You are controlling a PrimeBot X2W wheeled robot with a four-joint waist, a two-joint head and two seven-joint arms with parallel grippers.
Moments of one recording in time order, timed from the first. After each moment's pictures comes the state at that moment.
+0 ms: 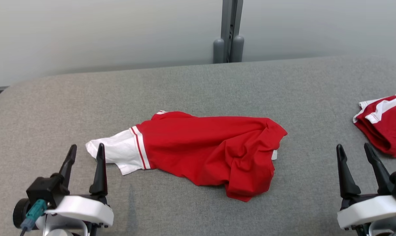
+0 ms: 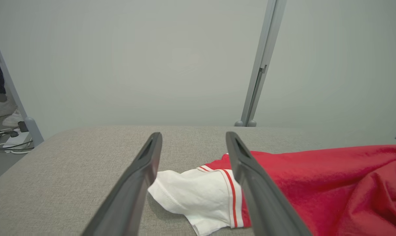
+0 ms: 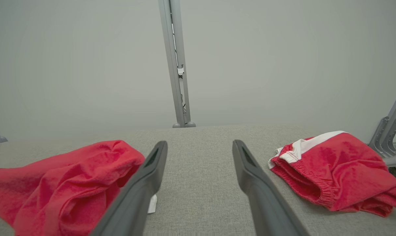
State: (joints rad) left arm -0.07 0.33 -0.31 0.07 -0.53 0.24 -0.21; right arm 0.00 -0.07 -0.06 0.00 0.19 0.13 -0.08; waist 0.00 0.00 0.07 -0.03
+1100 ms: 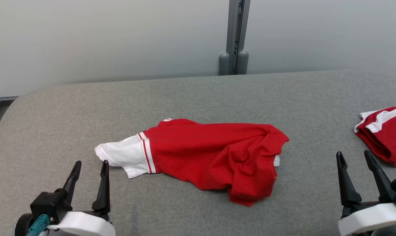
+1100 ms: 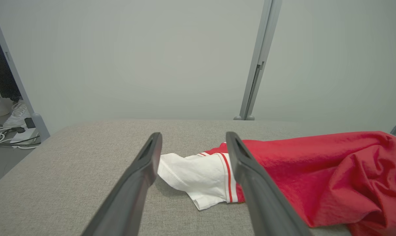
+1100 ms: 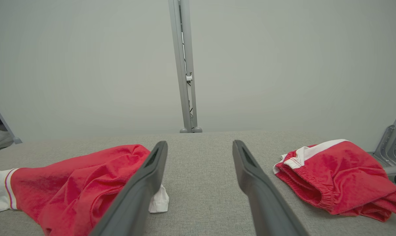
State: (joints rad) left arm 0.02 0.36 -0.33 0.01 -0.54 0.26 -0.19; right arm 0.07 -0.07 -0.06 -0.07 0.19 0.13 -0.04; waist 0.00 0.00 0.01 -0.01
